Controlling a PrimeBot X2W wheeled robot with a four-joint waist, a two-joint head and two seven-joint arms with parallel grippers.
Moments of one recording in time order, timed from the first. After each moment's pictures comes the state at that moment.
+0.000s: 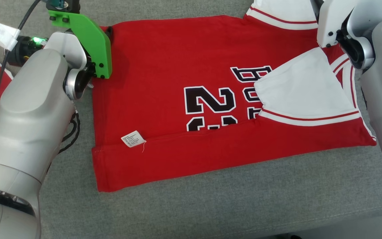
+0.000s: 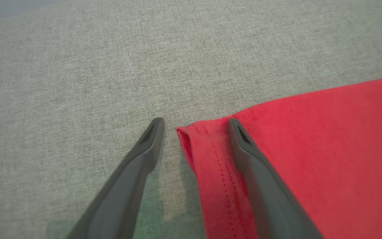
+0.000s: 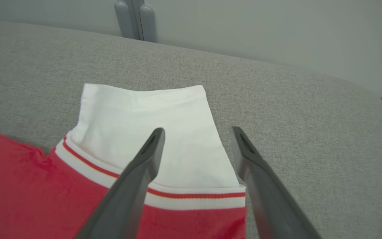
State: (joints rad) left arm -1.16 0.26 -0.77 0.90 -0.77 0.04 0.34; right arm -1.06 -0.26 0.19 0.66 0.21 0.13 0.41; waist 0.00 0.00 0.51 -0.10
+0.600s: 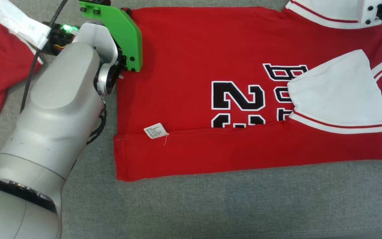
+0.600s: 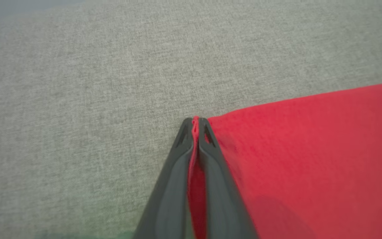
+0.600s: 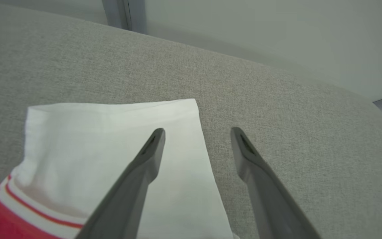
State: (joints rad) left arm -1.18 0.17 -0.79 0.85 -0.76 0.06 0.26; right arm -1.18 -0.37 0.21 0.75 0.19 0.13 0.49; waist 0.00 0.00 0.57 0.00
